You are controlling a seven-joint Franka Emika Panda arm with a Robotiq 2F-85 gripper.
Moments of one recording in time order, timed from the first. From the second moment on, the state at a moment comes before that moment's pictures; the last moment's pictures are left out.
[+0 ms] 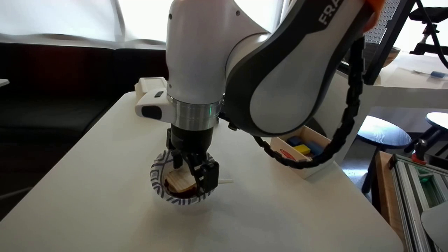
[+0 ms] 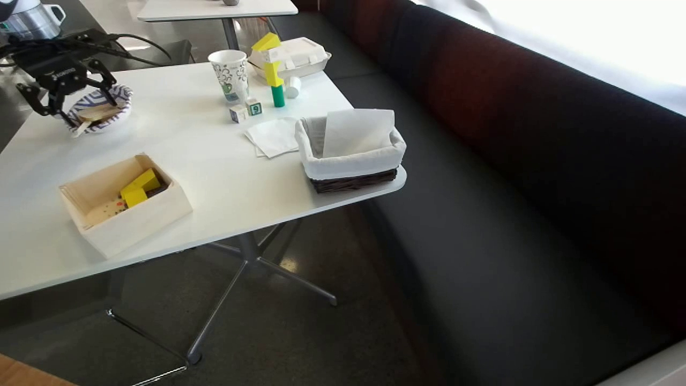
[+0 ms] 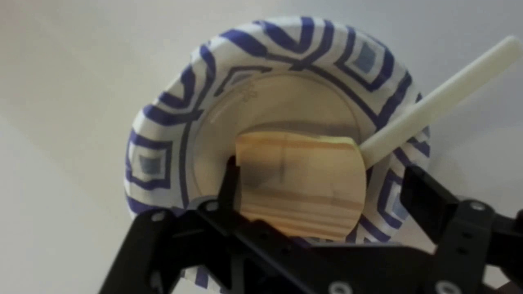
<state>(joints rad) 0.13 0.42 0.20 -2.32 -0.34 2.84 -0.72</state>
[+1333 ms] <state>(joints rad) 0.12 0.42 0.18 -2.28 -0.34 2.84 -0.72</state>
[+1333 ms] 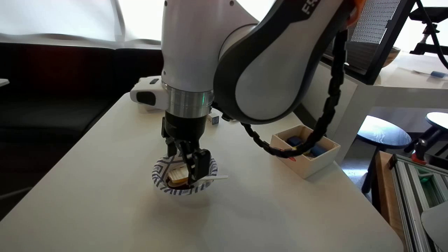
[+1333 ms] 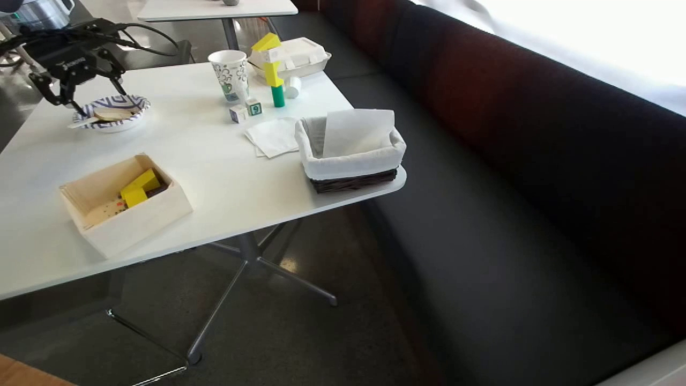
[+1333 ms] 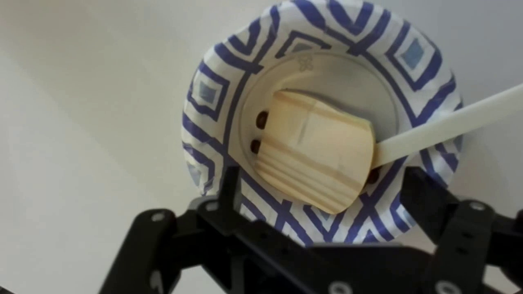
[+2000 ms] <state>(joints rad) 0.12 0.46 0.18 -2.26 -0.34 2.84 -0.72</state>
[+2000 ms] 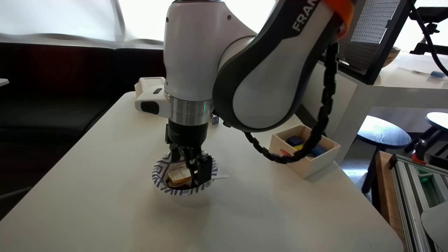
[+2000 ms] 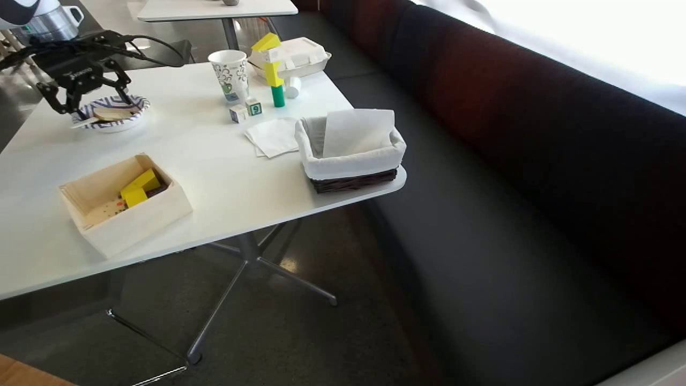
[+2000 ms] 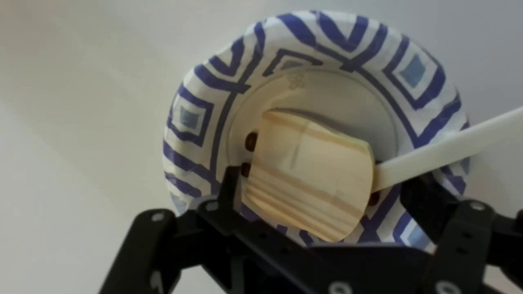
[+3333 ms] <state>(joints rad) 0.10 0.49 0.19 -2.22 -0.33 2.84 -0.72</state>
